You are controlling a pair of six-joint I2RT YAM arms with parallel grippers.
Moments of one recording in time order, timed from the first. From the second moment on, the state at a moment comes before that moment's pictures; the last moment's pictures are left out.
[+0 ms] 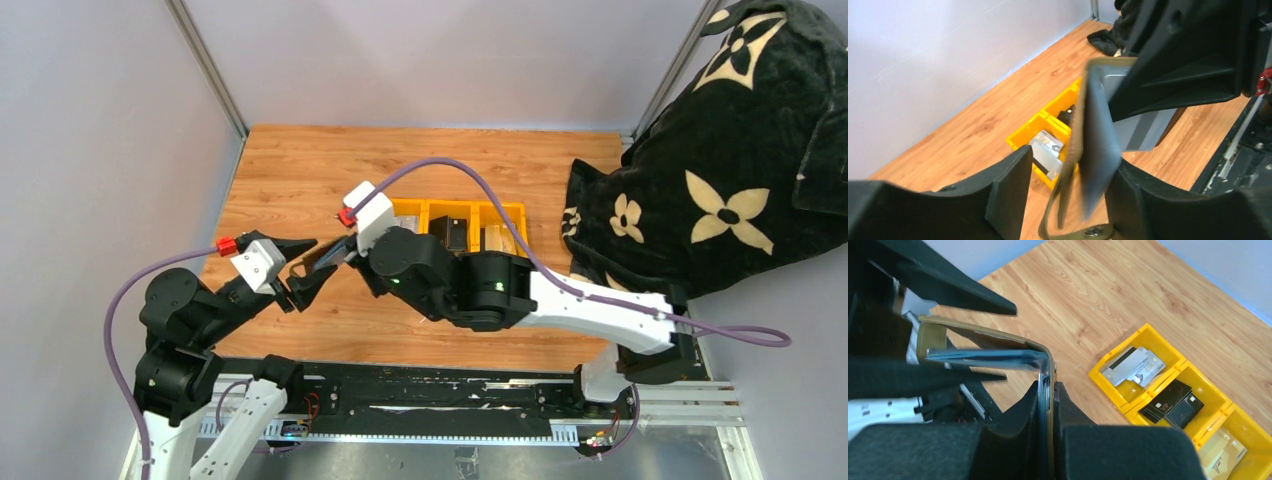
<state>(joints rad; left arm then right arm) -0.27 0.43 1.04 -0.62 0.54 0.19 1.47 1.64 1.95 -0.65 0.62 0.19</state>
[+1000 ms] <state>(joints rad) -0.27 0.69 1.33 -0.73 0.97 -0.14 1.20 1.12 1.31 -0.20 -0.26 0.29</state>
